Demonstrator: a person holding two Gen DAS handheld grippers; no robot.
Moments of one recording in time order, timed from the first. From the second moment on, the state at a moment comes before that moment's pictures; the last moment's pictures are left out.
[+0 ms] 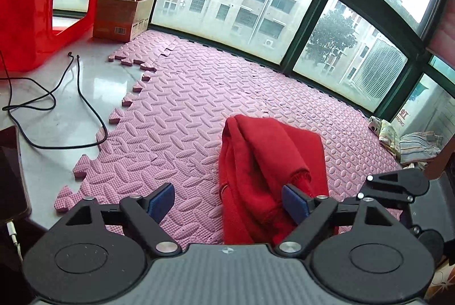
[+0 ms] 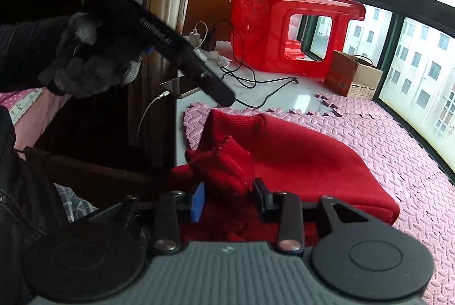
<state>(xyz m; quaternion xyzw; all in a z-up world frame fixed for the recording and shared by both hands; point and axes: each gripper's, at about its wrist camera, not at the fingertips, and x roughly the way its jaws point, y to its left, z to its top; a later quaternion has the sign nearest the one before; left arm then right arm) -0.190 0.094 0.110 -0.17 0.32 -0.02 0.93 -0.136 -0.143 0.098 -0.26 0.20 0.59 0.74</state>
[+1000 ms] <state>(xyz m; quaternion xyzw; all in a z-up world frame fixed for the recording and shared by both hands) -0.157 0.032 0.087 -0.14 0.35 -0.14 0.92 0.007 -0.125 0.108 -0.15 0.30 0.43 0.84</state>
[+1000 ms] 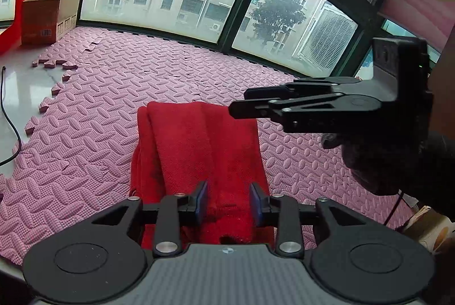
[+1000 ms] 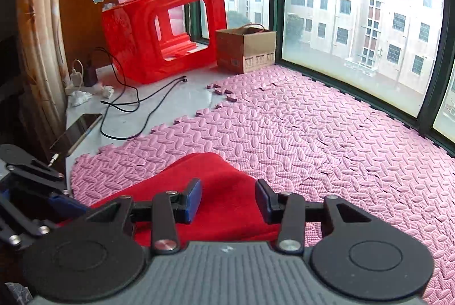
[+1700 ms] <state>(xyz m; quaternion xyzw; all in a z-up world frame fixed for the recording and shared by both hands) -0.129 0.078 0.106 -0.19 0.31 -0.11 0.93 -0.065 -0.084 0.085 -0.17 0.33 0.52 0.77</state>
